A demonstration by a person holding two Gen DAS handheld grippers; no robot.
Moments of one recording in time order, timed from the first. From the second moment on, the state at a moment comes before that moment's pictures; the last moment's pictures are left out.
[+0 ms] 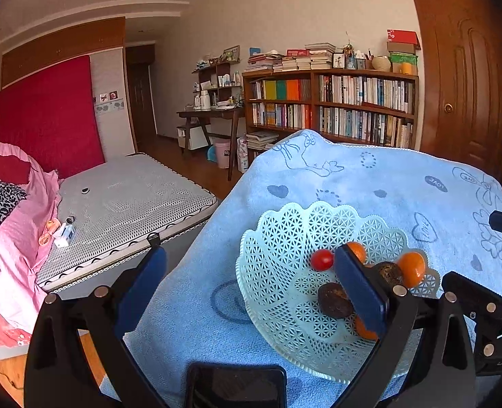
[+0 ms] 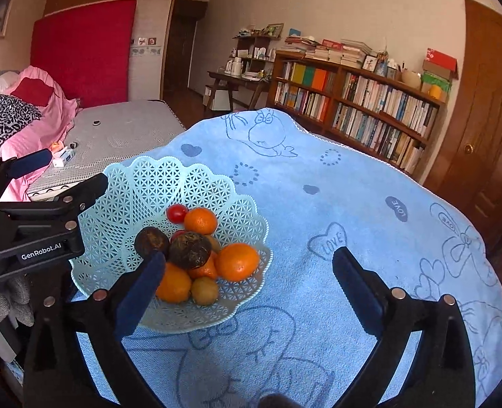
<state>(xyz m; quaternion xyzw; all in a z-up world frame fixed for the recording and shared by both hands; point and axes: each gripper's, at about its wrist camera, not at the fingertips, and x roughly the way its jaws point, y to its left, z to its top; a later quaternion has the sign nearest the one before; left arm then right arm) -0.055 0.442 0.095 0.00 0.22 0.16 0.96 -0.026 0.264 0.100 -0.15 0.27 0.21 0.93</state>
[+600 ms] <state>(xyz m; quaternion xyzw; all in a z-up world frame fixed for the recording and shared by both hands) -0.077 0.407 0.090 0.05 0.23 0.13 0.96 -0.039 0.255 0.098 -0.17 0.24 0.18 0.94</state>
